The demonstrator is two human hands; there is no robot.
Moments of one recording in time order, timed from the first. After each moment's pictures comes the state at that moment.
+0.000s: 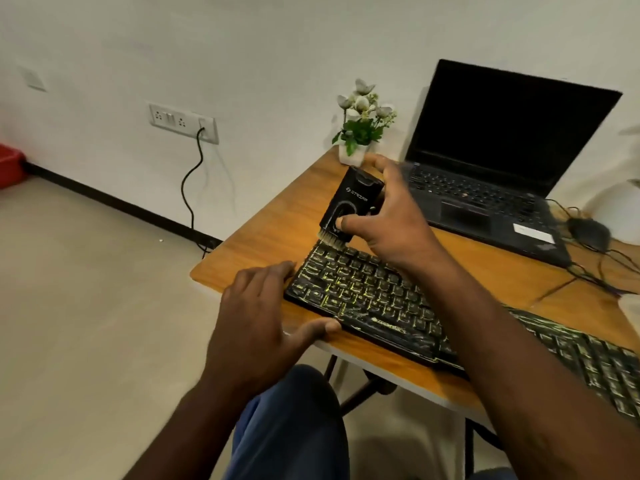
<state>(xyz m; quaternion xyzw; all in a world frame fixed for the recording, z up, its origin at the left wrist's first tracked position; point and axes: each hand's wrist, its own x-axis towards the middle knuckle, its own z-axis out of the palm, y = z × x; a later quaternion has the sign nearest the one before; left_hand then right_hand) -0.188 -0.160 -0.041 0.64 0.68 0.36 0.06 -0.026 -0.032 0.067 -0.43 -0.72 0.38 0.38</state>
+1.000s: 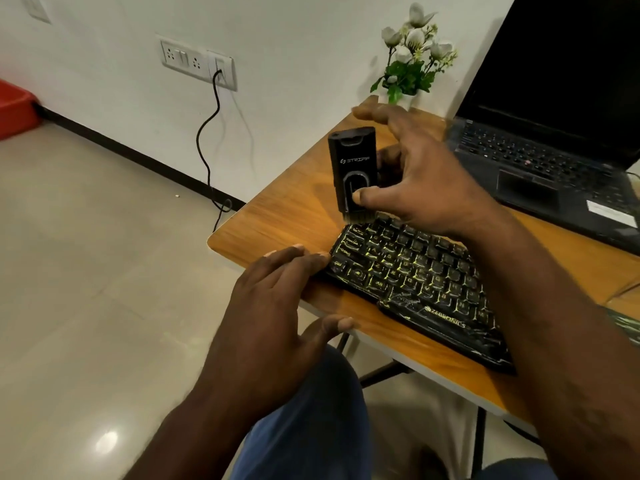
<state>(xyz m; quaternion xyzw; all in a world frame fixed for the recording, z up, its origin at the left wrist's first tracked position) -0.202 -0.179 -0.049 0.64 0.67 0.36 0.10 -0.048 0.002 0.065 -0.36 -0.84 0.30 0.25</state>
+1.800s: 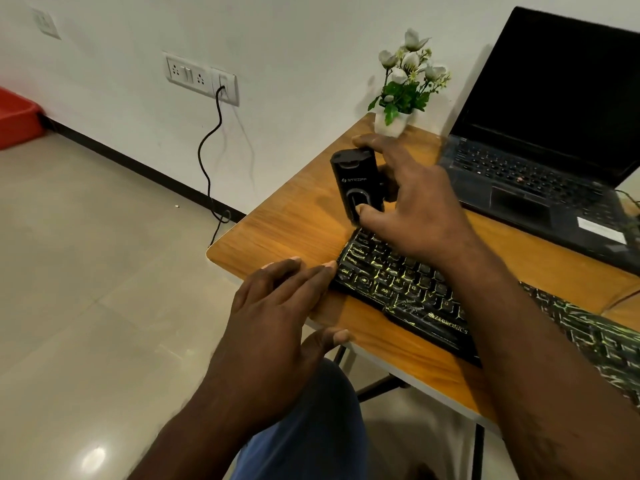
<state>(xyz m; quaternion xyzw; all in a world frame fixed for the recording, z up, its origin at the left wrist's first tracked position) -0.199 -0.173 -0.053 0.67 0.67 0.32 0.08 -0.050 0.001 0.046 -0.39 -0.87 0.13 0.29</state>
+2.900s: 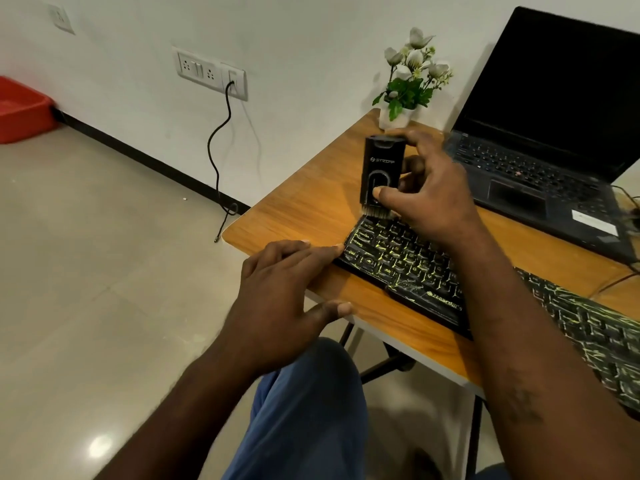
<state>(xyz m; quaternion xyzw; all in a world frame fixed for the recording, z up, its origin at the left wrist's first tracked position) -0.208 -0.171 -0.039 0.68 0.65 0.30 0.12 -0.030 0.008 0.038 -0.39 -0.81 0.25 0.37</state>
